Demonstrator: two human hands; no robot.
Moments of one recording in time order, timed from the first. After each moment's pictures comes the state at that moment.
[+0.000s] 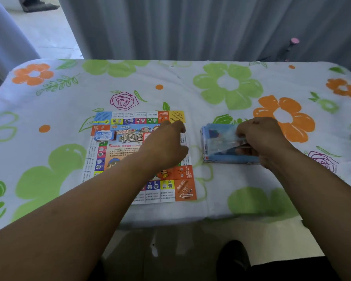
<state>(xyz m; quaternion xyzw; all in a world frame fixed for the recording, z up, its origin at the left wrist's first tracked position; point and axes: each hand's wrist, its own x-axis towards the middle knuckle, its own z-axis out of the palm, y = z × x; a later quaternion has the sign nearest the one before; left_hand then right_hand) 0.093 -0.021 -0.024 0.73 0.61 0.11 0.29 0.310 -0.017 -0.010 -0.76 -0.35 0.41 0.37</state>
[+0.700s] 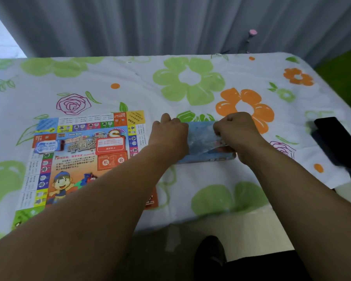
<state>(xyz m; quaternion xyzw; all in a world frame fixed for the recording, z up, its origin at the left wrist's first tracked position) 0.213 0.020 -0.059 0.84 0.54 0.02 0.09 0.364 -0.014 -0.016 -0.77 -0.39 0.36 0.34</state>
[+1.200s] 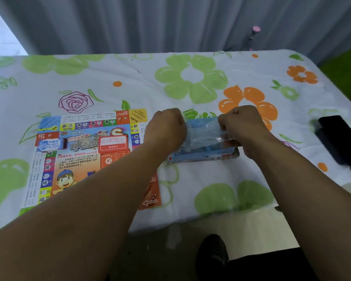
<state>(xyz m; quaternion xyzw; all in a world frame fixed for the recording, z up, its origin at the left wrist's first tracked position) 0.200 0.031 -0.058 0.73 0.61 0.20 0.23 0.370 -0.005 -0.016 -0.77 -0.40 0.35 0.34</state>
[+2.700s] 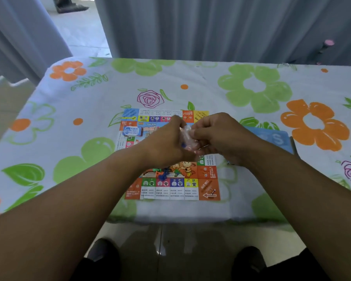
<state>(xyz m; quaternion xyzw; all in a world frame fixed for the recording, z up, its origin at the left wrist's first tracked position) 0.032 -0.034 -0.006 0.70 0.57 0.14 0.41 0.195 -0.012 -0.003 -0.57 -0.53 0.58 0.24</state>
